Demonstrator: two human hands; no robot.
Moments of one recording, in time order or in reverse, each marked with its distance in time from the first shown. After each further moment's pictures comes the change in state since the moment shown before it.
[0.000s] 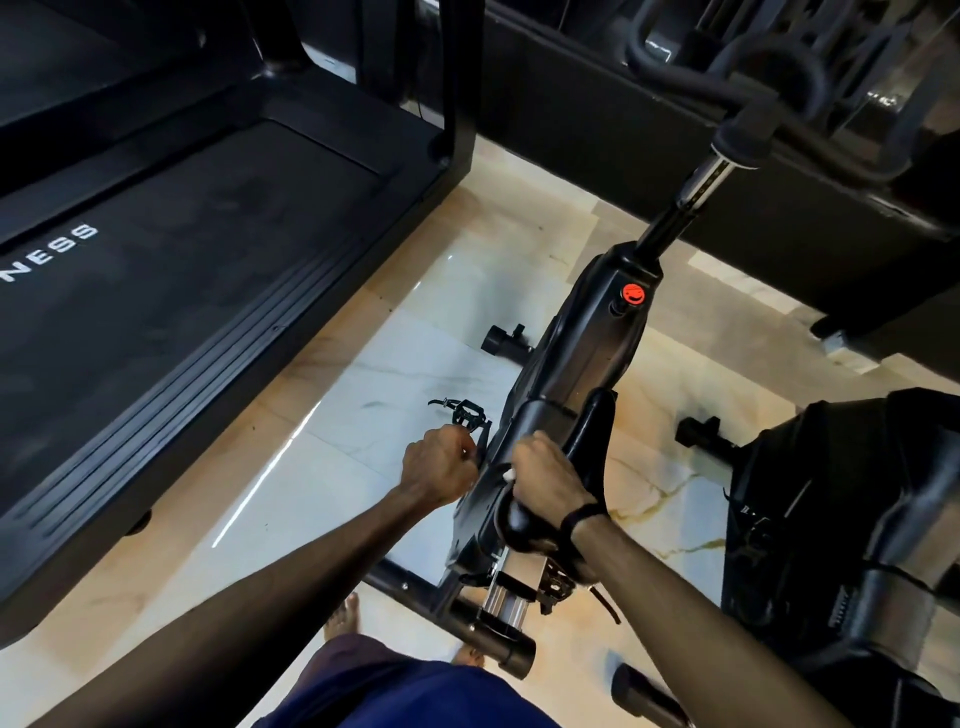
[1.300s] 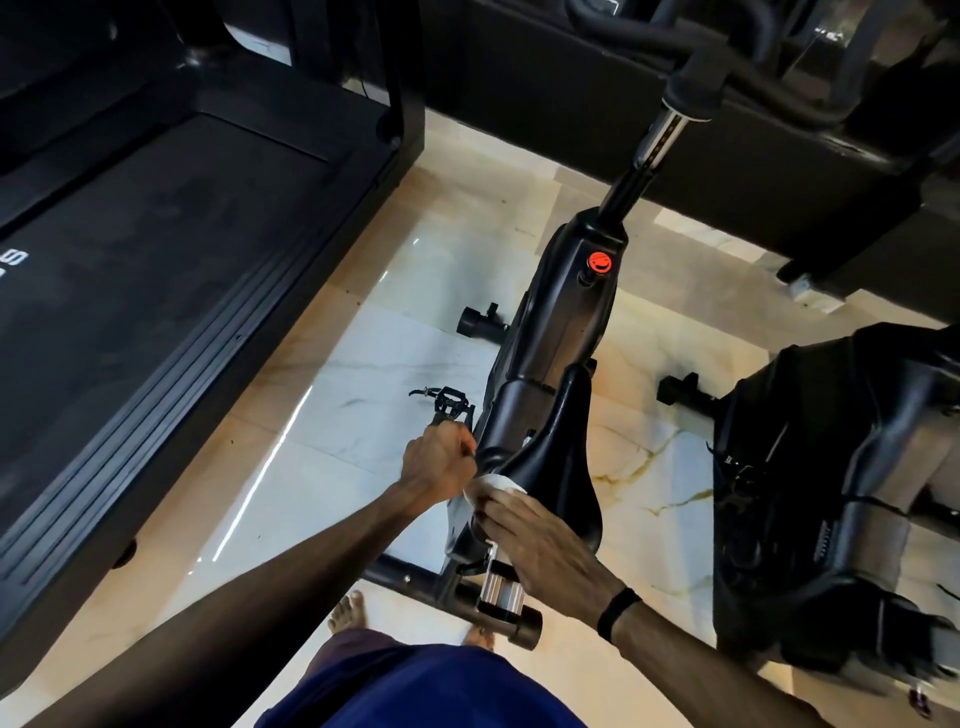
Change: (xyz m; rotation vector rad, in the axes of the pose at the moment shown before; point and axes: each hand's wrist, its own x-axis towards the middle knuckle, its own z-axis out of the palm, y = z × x) left_hand 0.013 0.013 0.014 -0.012 -0.076 0.057; right_hand -0.091 0.005 0.034 -0.041 0.071 -0.429
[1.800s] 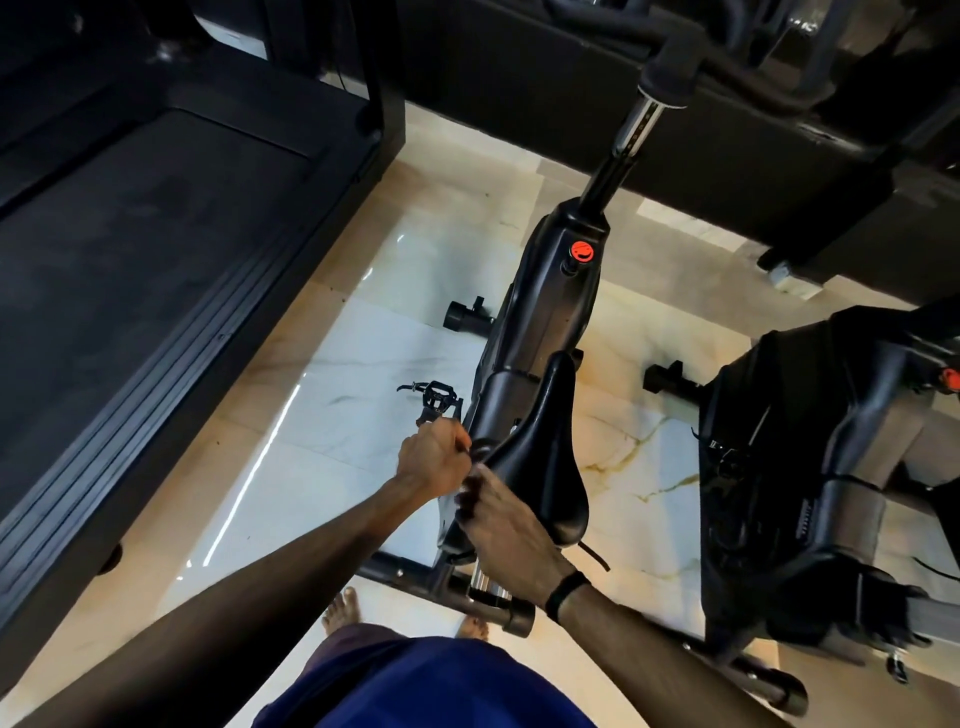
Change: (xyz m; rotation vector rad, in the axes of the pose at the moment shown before) left_hand -0.003 0.006 0.011 0.031 -0.028 0.010; right_hand 0.027 -0.016 0.025 -0.183 -0.024 0.104
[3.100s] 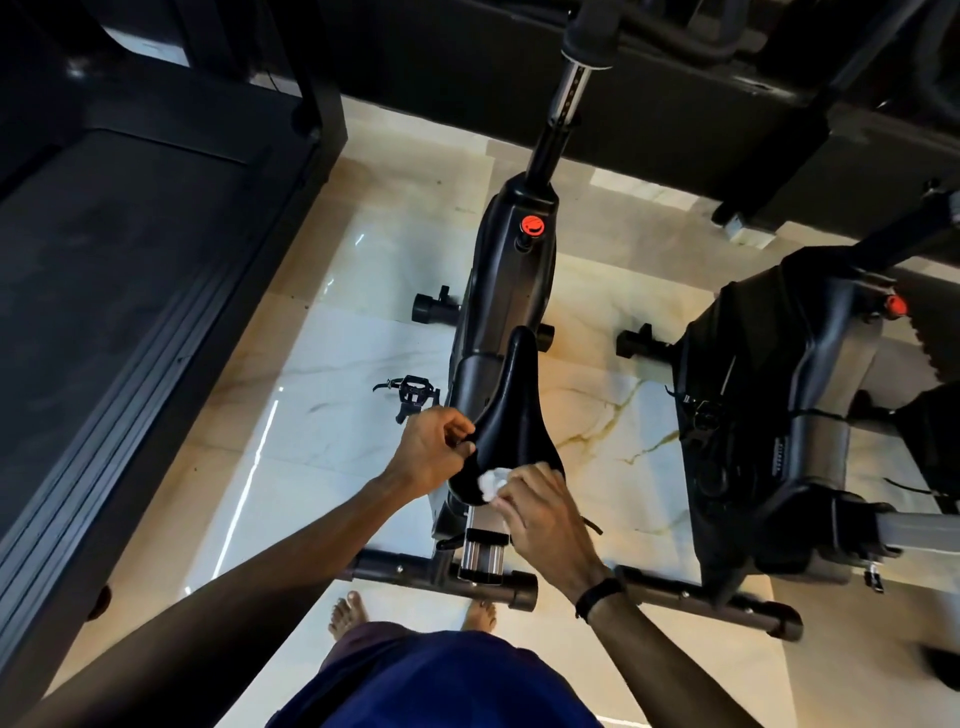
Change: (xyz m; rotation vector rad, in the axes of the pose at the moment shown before) left_hand -0.001 0.004 0.021 -0.184 -0.008 0.282; right_hand -0.066 0.012 0.002 0.365 0.431 0.392
